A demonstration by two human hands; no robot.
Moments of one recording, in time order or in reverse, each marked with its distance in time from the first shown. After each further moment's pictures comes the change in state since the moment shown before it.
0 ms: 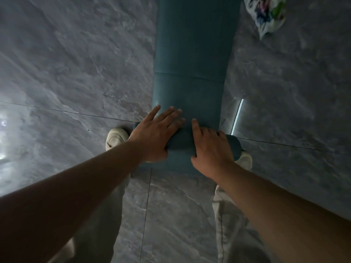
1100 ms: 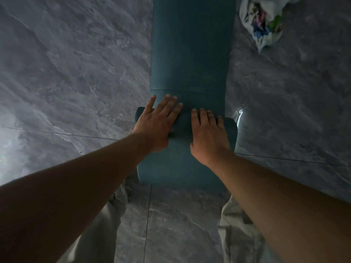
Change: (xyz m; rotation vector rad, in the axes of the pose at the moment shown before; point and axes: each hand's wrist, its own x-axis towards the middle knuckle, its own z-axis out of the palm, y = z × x) left_hand 0.085 -0.042 0.015 0.127 0.072 -0.162; right_hand 0.097 0.016 0.009 -0.100 0.102 0.108
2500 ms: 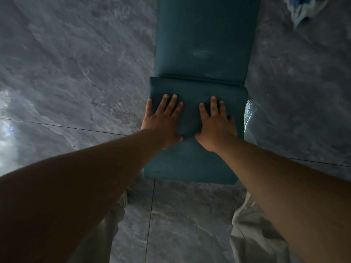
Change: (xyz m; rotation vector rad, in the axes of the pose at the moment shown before) left_hand 0.040 -0.003 0.101 -0.186 -0.190 -0.156; right_hand 0.070 0.002 0.079 0.133 -0.208 0.105
